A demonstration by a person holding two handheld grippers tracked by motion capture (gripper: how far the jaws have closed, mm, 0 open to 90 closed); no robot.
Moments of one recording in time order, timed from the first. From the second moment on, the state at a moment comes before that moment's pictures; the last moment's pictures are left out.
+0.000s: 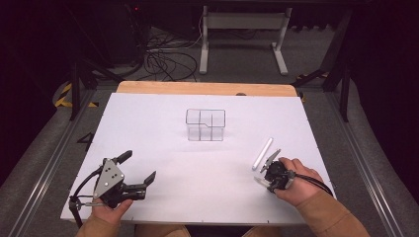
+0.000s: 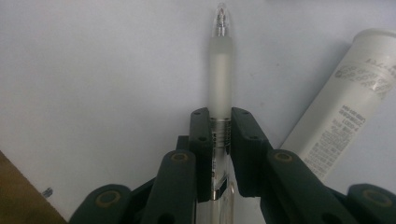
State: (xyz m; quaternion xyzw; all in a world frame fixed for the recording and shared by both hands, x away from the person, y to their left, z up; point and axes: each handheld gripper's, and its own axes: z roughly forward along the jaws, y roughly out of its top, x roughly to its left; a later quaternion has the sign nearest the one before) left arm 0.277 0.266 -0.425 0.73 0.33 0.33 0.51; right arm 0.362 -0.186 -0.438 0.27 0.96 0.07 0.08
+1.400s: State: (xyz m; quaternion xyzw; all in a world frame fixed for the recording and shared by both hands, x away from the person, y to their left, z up) left arm 0.278 0.266 -0.426 0.73 0.33 0.33 0.51; right arm 0.358 -0.194 -0.378 0.29 0.90 0.30 0.13
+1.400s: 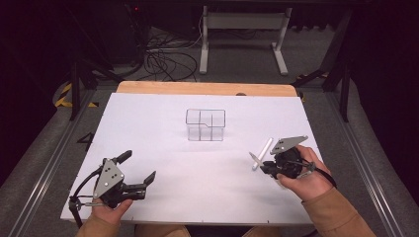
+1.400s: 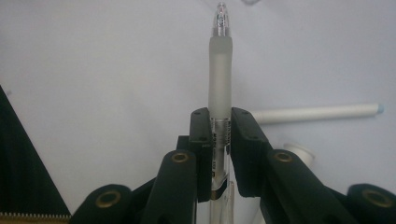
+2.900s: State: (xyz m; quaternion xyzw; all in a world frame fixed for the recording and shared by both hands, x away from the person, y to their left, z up) left arm 0.277 0.267 -0.425 0.72 0.33 0.33 0.51; right arm 0.367 -0.192 -0.351 0.26 0.78 0.54 0.16
